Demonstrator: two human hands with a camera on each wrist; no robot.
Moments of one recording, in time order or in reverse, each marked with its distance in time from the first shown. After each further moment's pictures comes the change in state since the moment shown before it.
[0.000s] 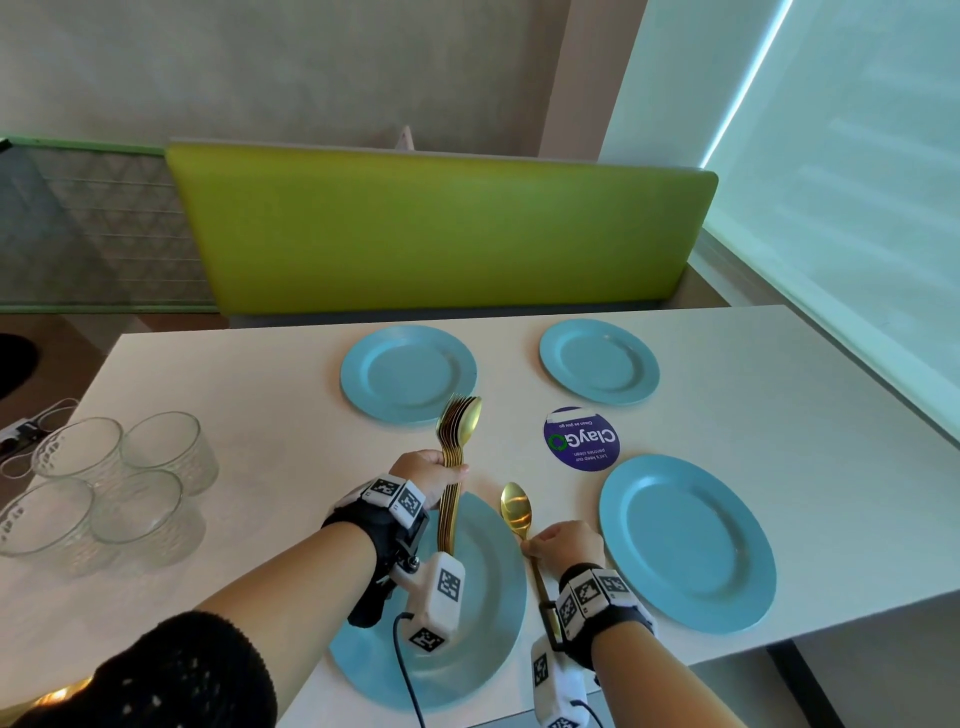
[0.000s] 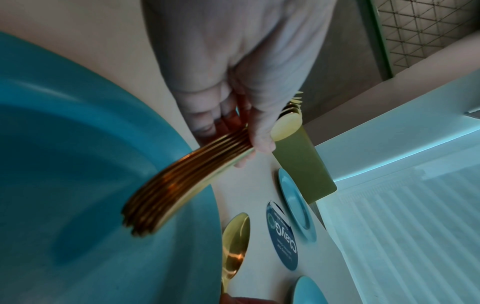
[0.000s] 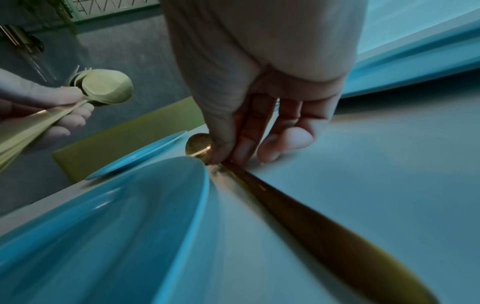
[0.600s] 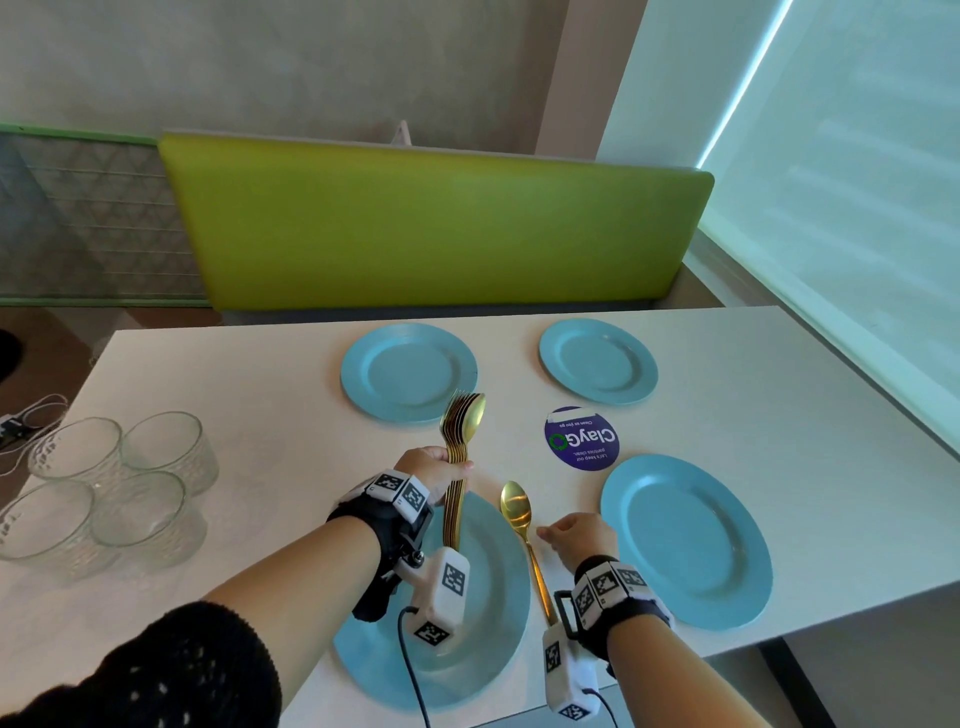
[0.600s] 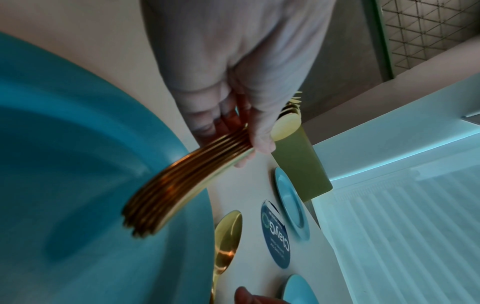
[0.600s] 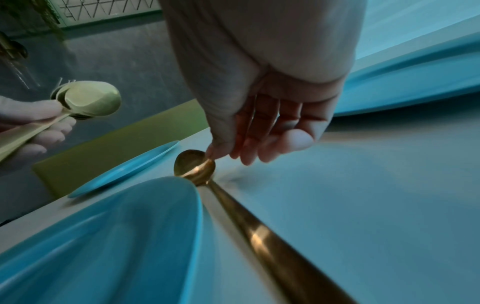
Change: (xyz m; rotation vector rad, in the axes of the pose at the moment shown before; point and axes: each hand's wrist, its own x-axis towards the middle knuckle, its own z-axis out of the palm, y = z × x) left_hand 0.008 0.002 -0.003 -0.034 -0.040 -0.017; right_hand -0.002 -0.003 -0.012 0.088 0.055 0.021
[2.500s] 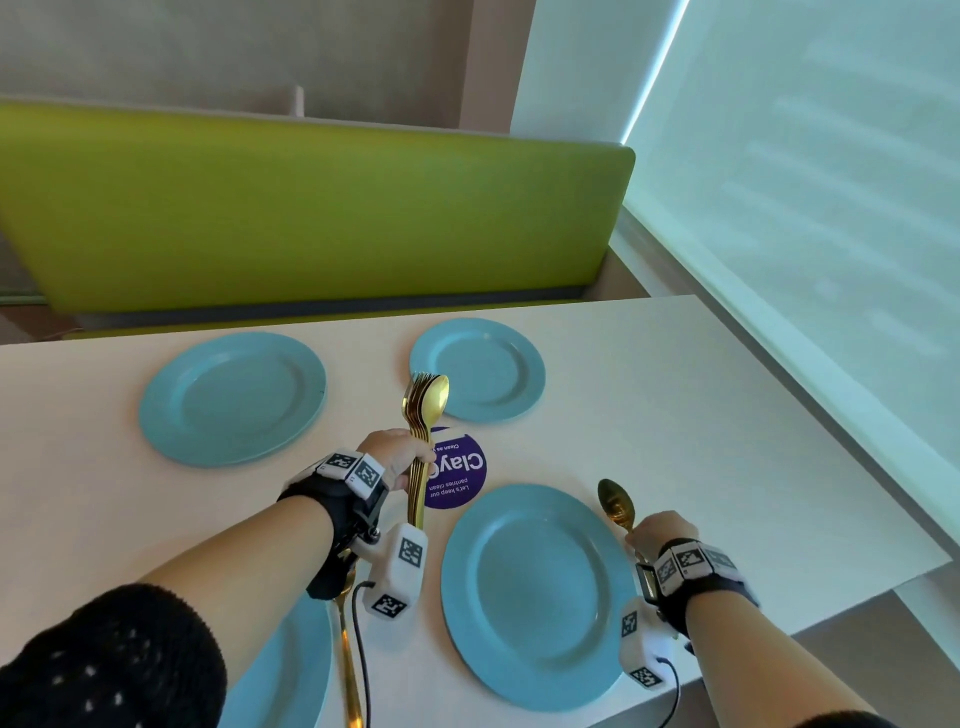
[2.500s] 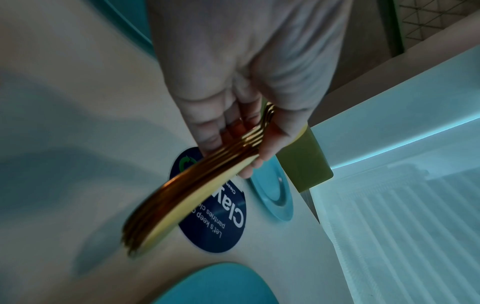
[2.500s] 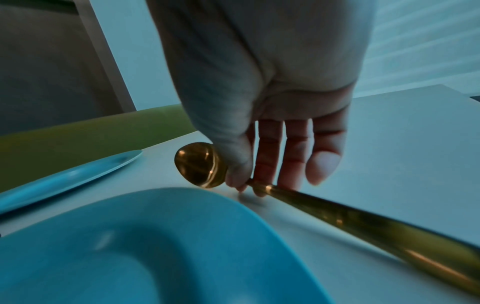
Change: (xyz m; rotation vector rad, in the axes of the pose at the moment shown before) left_hand 0.068 0.076 0.168 -0.034 -0.045 -0.088; right_hand 0.171 0.153 -0.197 -0.666 -0.047 0.285
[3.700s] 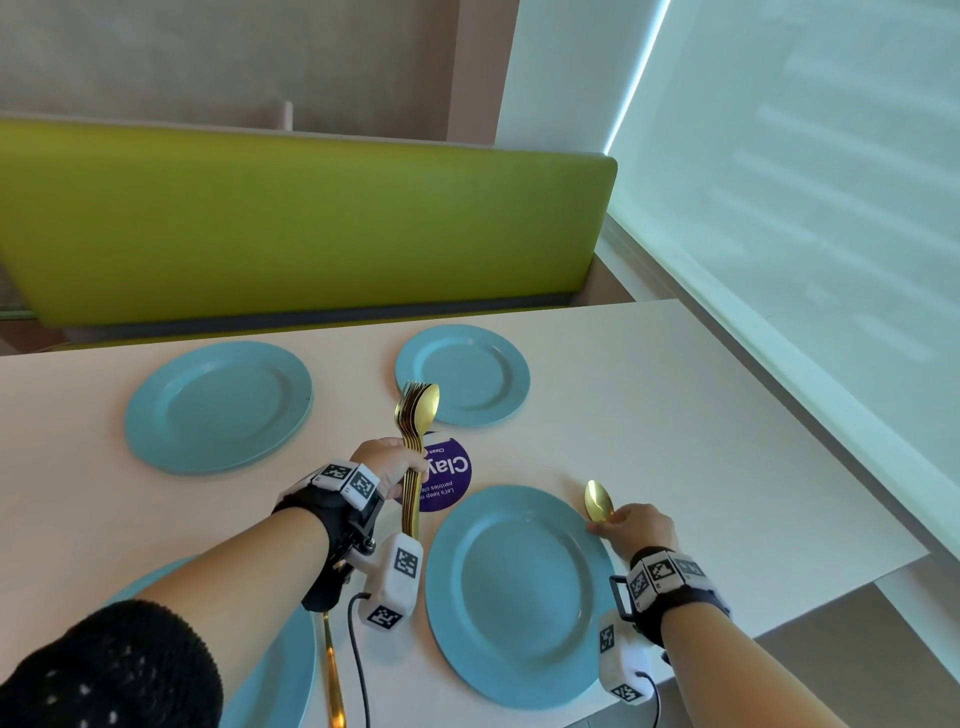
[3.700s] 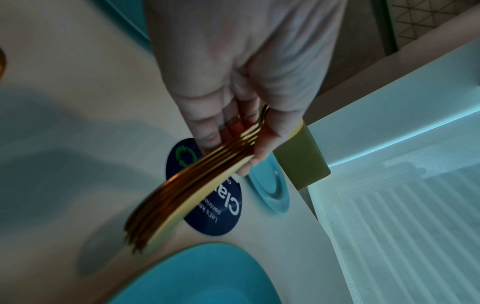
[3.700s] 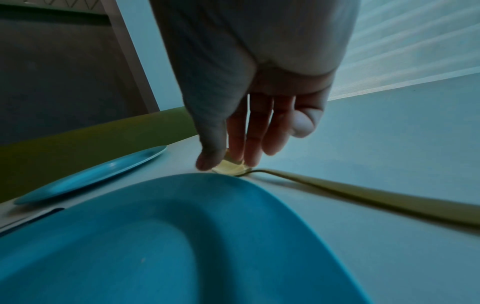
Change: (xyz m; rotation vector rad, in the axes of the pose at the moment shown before) left_hand -0.001 -0.007 0.013 -0.015 0.020 -0.010; right_hand -0.014 0.006 0.003 0.502 0.147 -0.078
